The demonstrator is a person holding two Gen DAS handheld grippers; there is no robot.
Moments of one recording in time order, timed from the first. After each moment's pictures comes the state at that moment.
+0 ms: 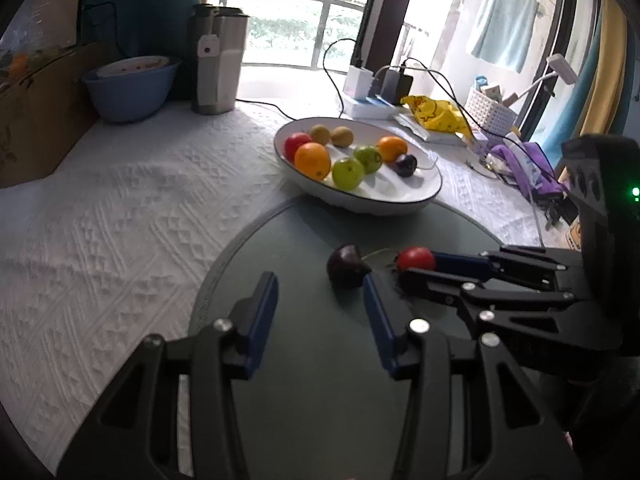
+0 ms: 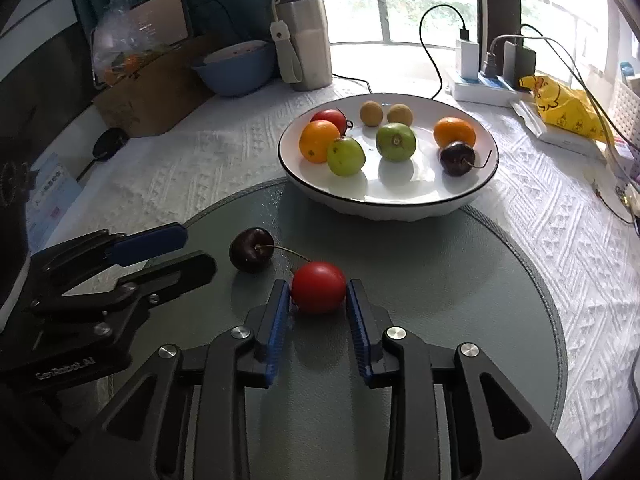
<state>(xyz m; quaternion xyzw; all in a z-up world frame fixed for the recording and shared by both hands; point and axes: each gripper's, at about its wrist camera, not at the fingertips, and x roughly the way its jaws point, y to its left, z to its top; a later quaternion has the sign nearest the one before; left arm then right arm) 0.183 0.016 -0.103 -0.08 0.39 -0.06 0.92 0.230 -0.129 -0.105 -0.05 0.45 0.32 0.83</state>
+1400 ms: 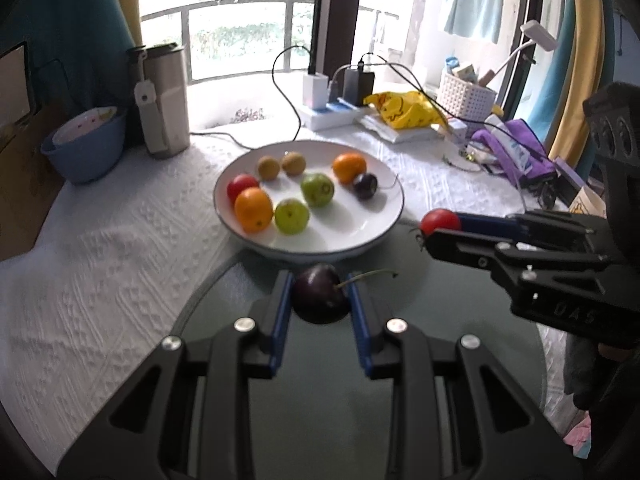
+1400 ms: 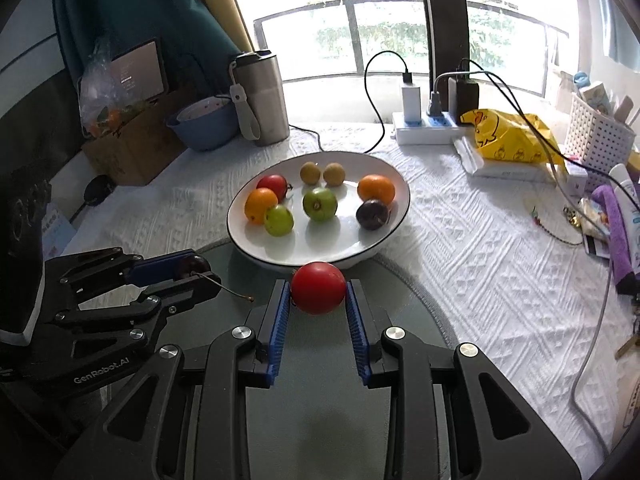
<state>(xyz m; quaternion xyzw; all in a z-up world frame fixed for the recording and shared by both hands) 0.220 -0.029 -0.074 -0.01 0.39 -0.09 0.92 0.251 -0.182 -0.065 -0.02 0.40 0.29 0.87</state>
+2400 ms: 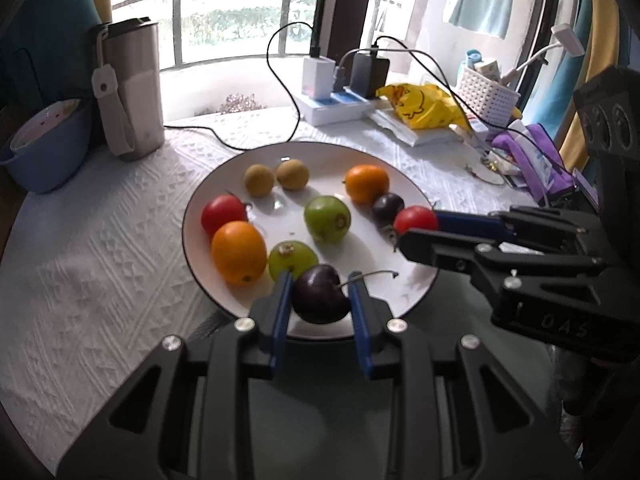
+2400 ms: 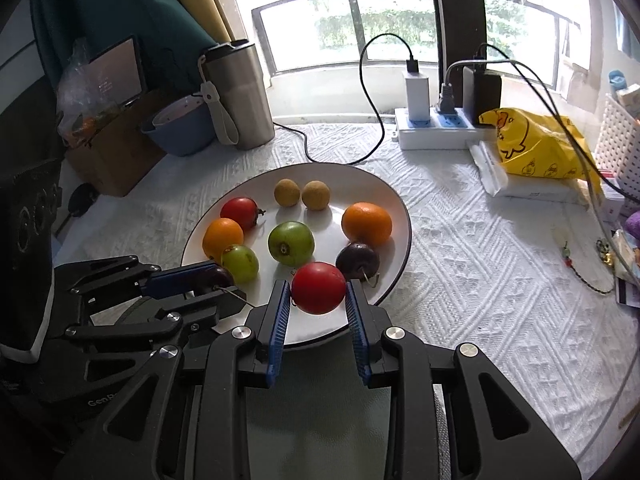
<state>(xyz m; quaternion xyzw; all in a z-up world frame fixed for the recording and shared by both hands) 0.291 -0.029 -0.096 -0.03 0.42 -0.10 0.90 0.320 -0.165 -0.086 -0.02 0.43 0.30 0.85</state>
